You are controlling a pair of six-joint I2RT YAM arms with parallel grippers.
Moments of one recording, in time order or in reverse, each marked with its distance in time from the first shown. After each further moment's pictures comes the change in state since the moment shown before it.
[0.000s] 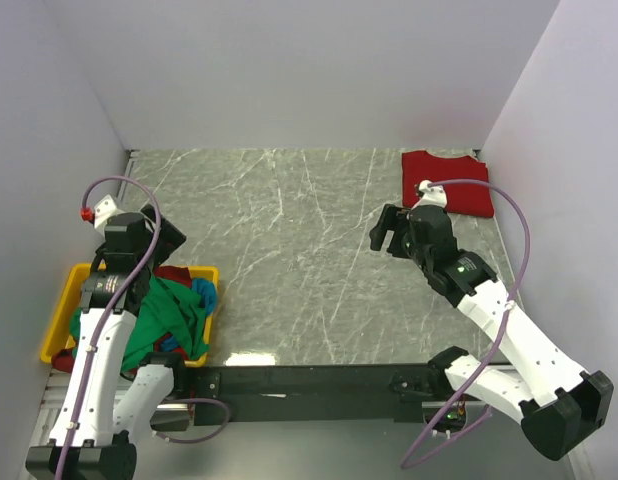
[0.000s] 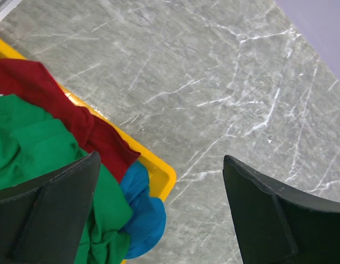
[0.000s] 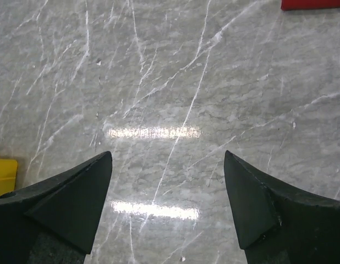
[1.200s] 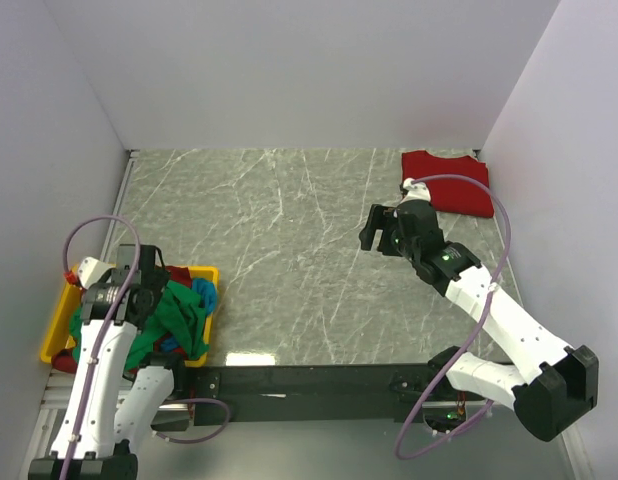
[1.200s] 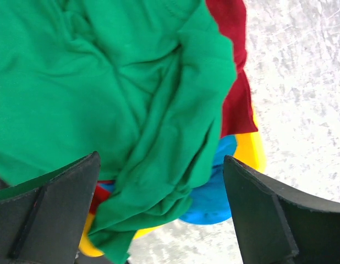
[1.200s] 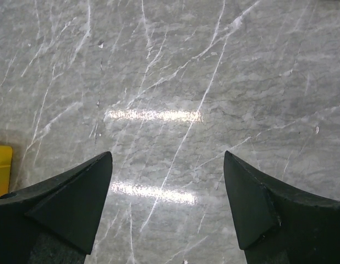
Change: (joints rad) left arm 0.000 -0.068 -0.053 -0.518 -0.220 -0.491; right arm 0.000 0.109 -0.001 0.061 -0.072 -0.019
